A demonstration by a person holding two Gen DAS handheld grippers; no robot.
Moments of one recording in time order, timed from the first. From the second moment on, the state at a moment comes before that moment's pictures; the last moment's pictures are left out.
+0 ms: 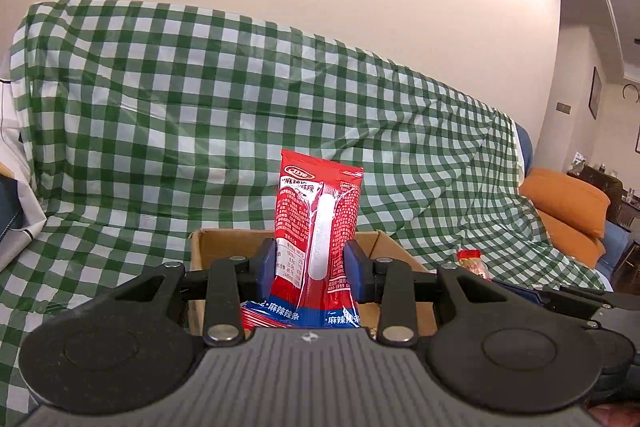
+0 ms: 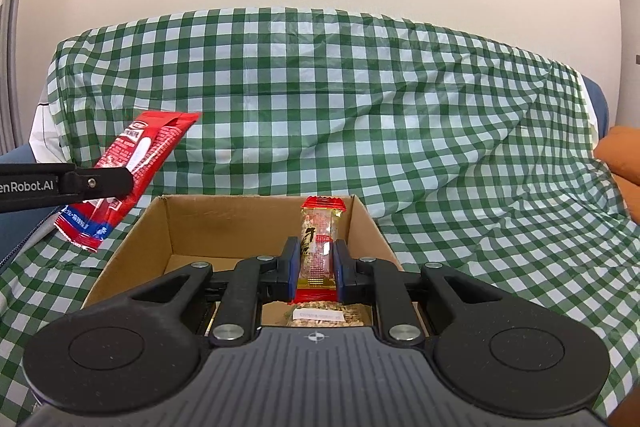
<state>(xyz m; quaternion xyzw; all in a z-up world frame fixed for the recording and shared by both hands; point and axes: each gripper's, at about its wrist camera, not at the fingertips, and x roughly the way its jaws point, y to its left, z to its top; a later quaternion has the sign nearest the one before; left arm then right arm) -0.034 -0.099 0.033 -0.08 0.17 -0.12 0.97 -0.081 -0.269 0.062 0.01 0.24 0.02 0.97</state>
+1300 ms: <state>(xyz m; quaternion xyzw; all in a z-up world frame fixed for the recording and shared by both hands) -0.044 -0.090 0.037 -0.07 0.22 -0.14 0.96 -0.084 -0.273 0.057 0.04 0.29 0.03 0.95</state>
